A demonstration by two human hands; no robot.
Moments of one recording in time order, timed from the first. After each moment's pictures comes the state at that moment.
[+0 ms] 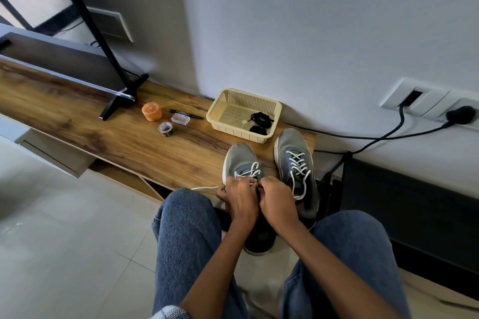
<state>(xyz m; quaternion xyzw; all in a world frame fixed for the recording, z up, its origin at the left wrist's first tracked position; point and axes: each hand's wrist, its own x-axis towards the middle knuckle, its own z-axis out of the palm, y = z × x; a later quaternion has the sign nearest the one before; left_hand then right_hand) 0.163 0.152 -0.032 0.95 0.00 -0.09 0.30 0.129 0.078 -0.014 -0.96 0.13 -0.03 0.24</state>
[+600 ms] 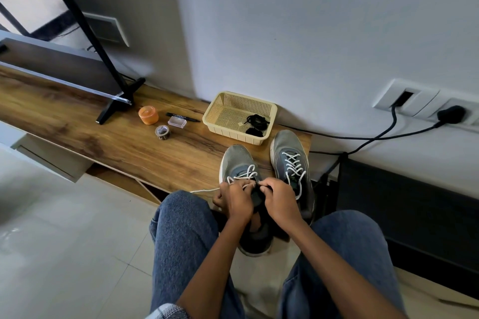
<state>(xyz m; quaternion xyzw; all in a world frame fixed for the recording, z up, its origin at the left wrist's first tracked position) 0.174 0.151 -0.069 0.91 0.10 -0.14 0.37 0.128 0.060 -0.019 -0.91 0.17 -0.05 0.38</state>
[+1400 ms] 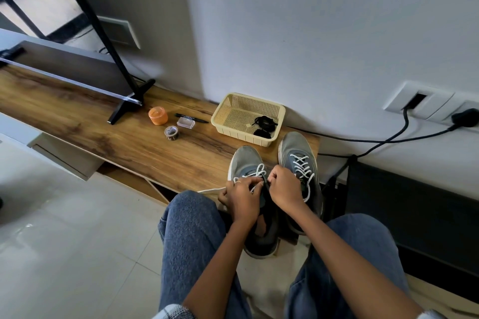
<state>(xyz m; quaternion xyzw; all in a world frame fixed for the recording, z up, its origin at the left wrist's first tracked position) 0.166 0.158 -0.038 0.93 0.03 -0.07 0.37 0.158 0.056 -0.008 -0.92 0.22 0.03 0.31</state>
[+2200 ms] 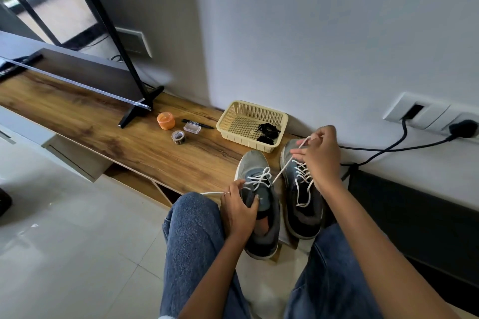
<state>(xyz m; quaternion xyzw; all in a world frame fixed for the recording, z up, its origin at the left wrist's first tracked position) 0.143 0.180 -0.042 0.89 0.02 0.02 0.45 0.161 0.021 0.092 -0.74 0.27 -0.19 0.59</state>
